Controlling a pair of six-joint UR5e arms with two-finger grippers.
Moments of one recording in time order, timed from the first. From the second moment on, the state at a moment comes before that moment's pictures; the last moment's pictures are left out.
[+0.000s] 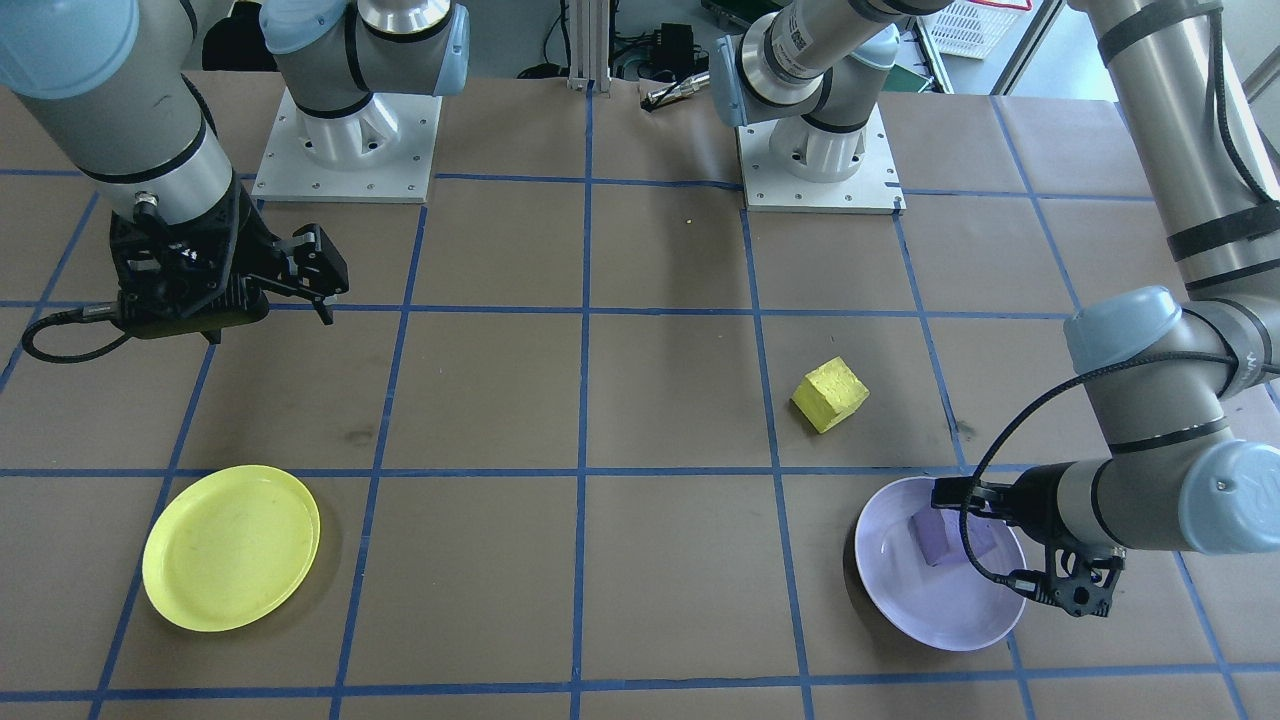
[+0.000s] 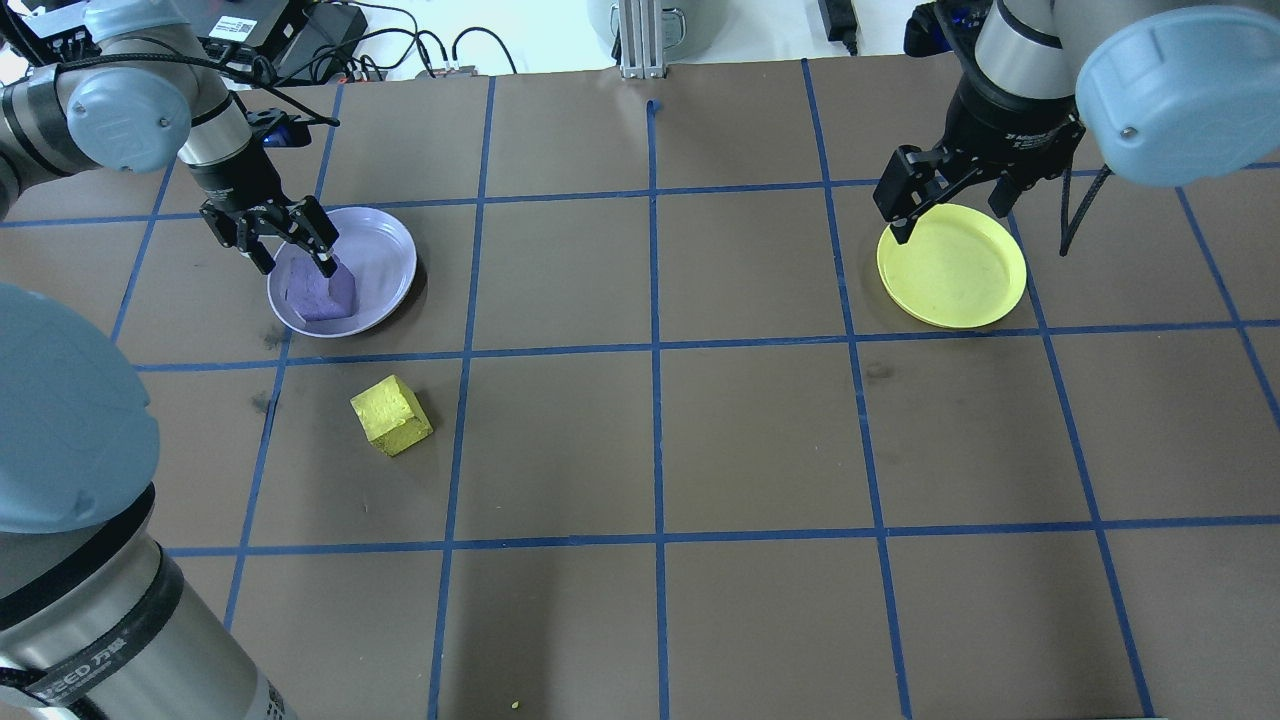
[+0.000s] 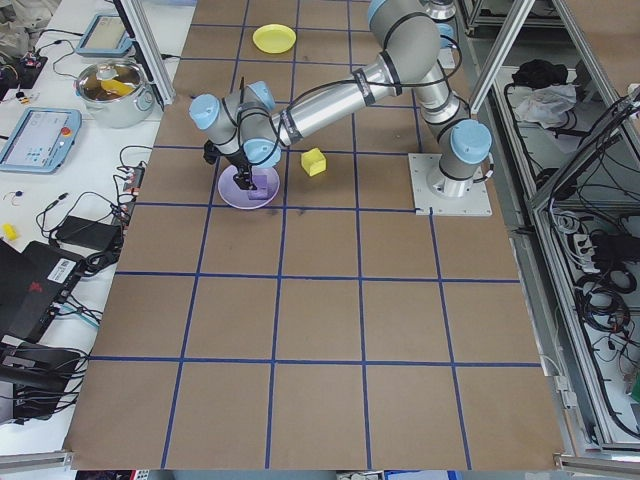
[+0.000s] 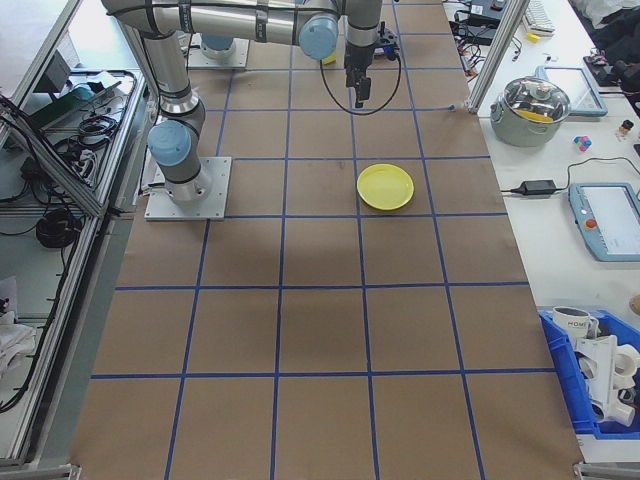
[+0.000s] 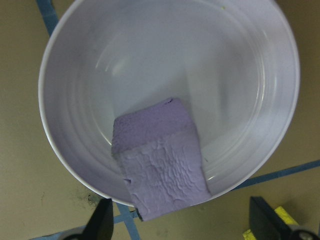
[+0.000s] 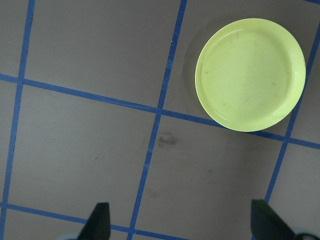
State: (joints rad) left arm -1.28 -2.17 -1.35 -1.49 1.58 0.49; right arm 1.53 -1.49 1.60 -1.68 -1.59 -0.27
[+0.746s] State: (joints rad) left arm -1.30 -1.96 -1.57 -1.50 1.56 0.04; right arm 1.53 -1.49 1.60 -1.68 -1.59 -0.27
